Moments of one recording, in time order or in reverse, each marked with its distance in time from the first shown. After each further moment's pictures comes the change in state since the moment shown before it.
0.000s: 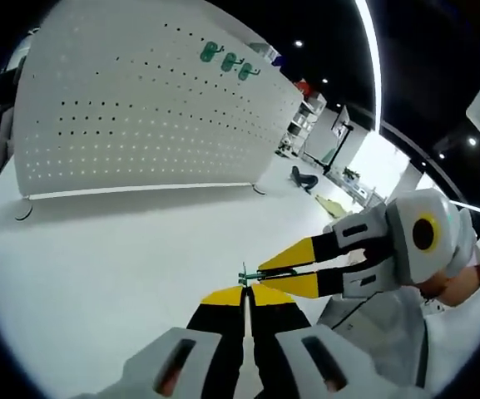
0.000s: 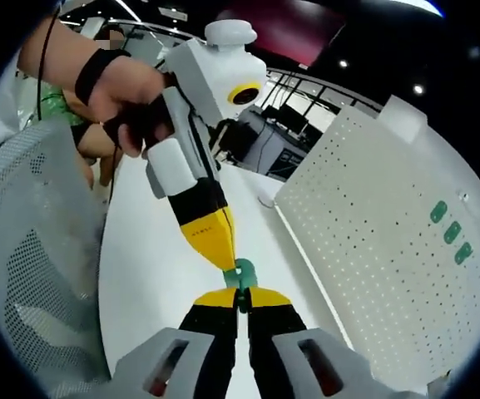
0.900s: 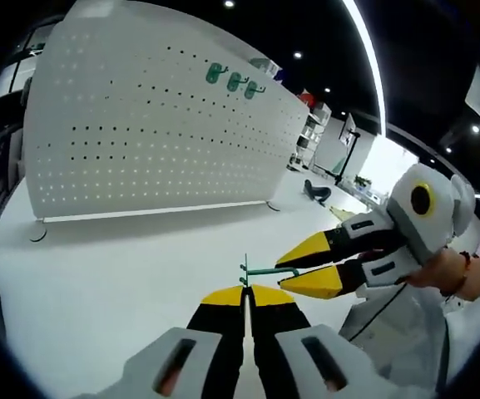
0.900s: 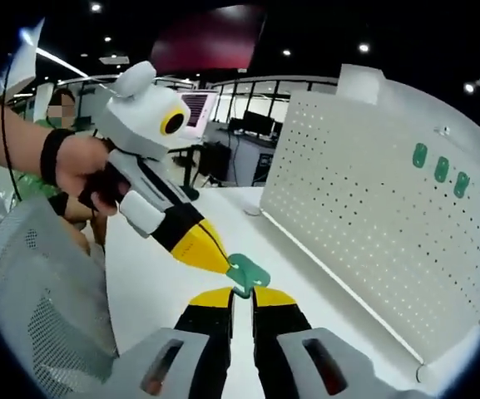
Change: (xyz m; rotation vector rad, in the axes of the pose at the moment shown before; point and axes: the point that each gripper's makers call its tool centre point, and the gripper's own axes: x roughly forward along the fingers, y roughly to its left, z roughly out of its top) left arm 0.000 0.015 0.014 0.068 -0.086 0.069; right arm -0.002 -0.016 0.009 0.235 -0.099 -0.008
